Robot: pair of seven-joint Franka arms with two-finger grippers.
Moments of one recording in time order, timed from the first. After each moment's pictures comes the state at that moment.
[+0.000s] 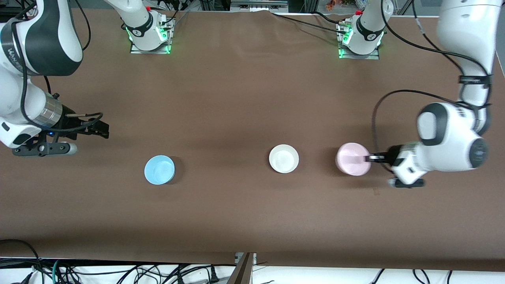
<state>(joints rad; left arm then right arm) -0.01 0.55 -0.11 -1.59 -0.33 1.93 -0.04 0.14 0.29 -0.05 -1.48 0.00 1.75 0.03</state>
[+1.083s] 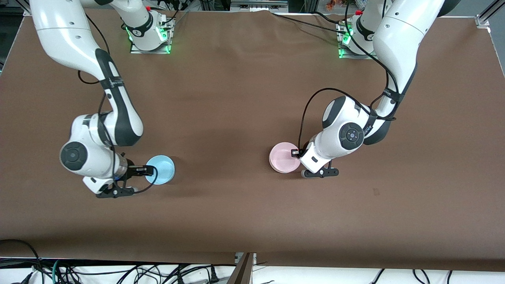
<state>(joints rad) -0.17 0.68 -0.31 -1.59 -0.08 2.23 -0.46 0.17 0.72 -0.03 -1.48 0.05 2.16 0.02</state>
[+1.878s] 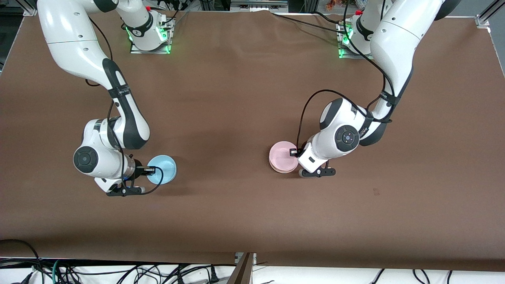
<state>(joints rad) -0.17 0.71 -0.31 -1.59 -0.08 2.23 -0.46 0.16 0.75 -0.03 -1.52 0.13 2.20 0.02</state>
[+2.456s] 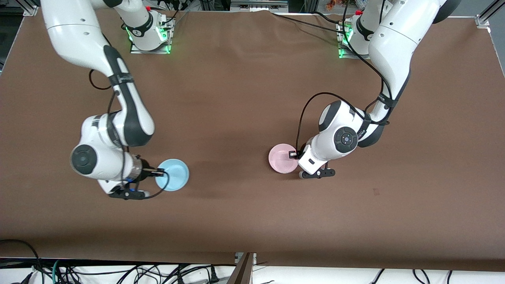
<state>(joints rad) -0.17 0.73 -0.31 -1.59 -0.08 2.28 -0.51 0.26 0.73 -0.02 -1.34 0.15 2.02 0.29</state>
